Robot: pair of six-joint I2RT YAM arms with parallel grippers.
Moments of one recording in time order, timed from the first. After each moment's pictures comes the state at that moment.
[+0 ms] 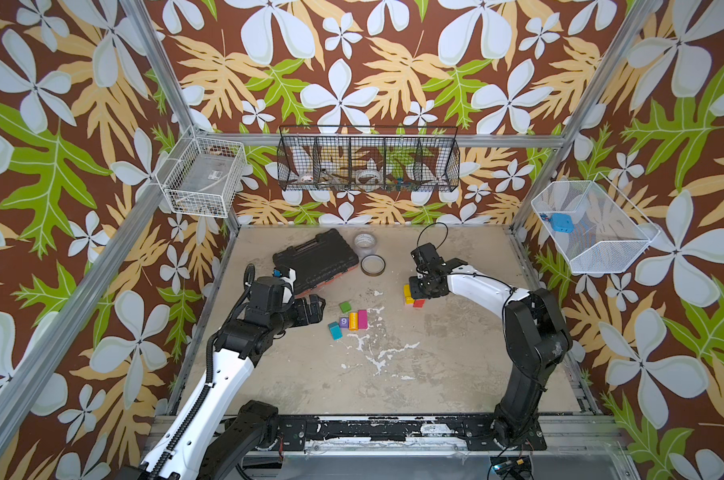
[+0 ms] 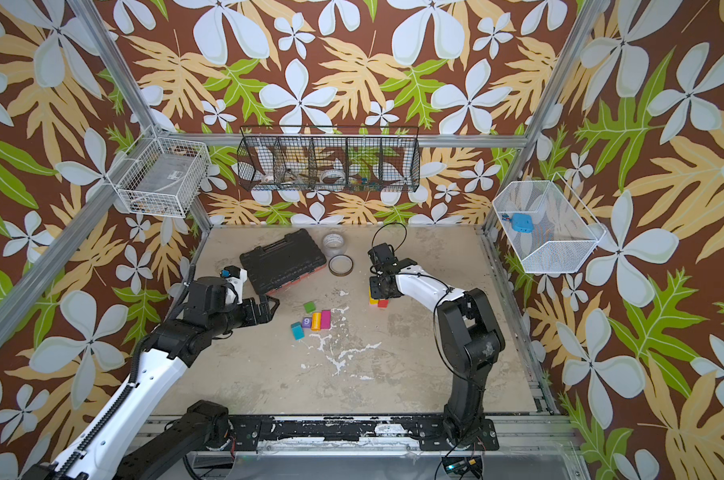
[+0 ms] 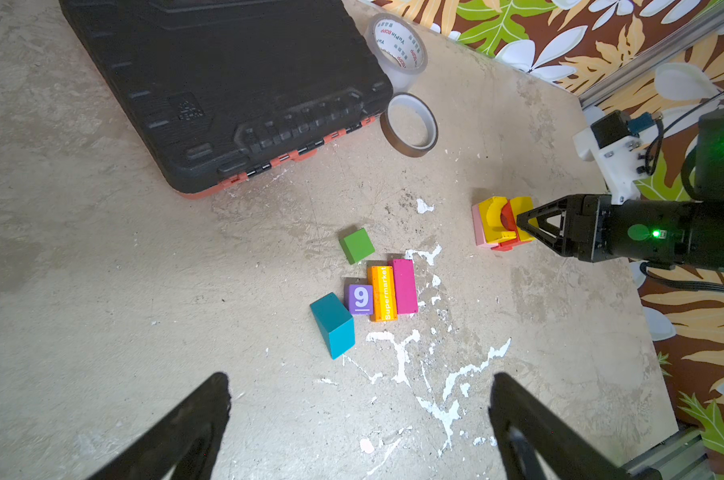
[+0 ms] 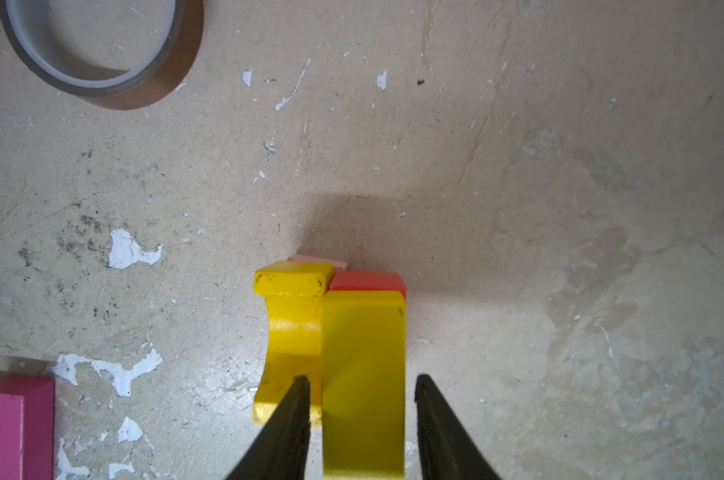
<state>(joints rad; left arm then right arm) -0.26 0.90 0.84 -0.65 0.16 -0.44 0.45 1.86 1.35 -0.63 0.12 0.33</state>
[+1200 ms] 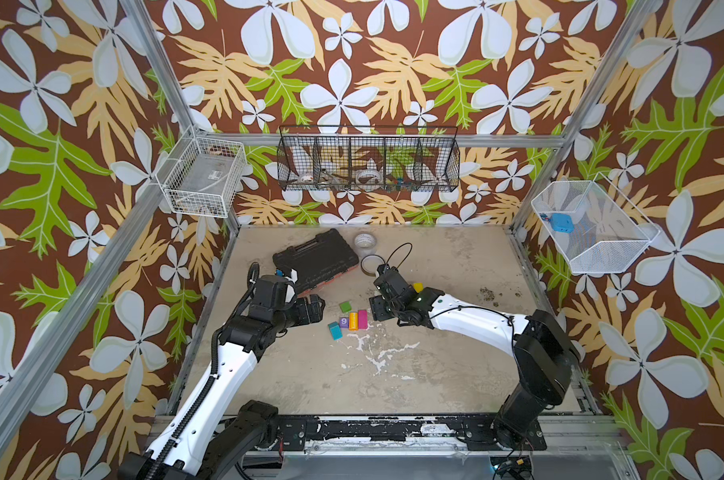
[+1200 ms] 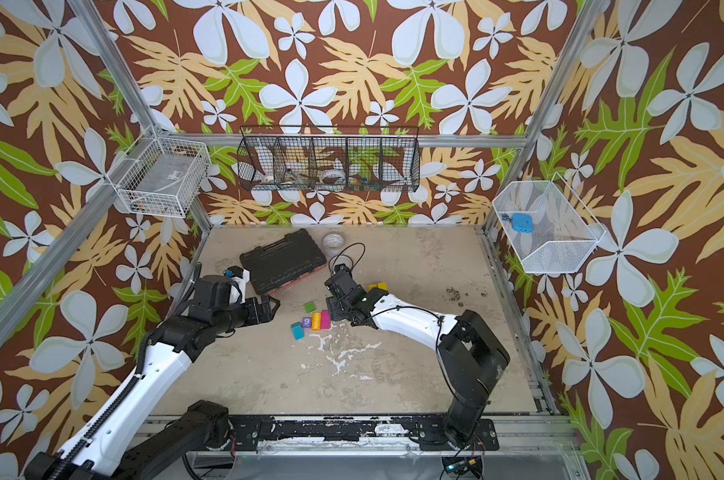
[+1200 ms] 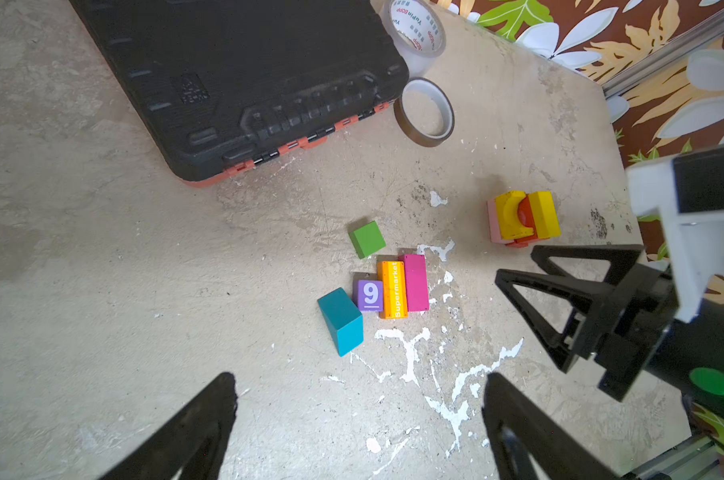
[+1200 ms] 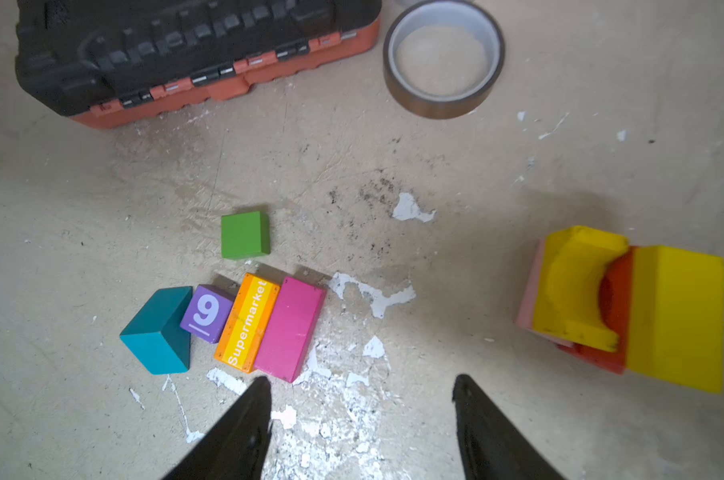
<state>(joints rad) -0.26 0.95 0.84 -0.65 0.14 -0.46 0.82 1.74 1.22 -0.41 0.23 0.45</state>
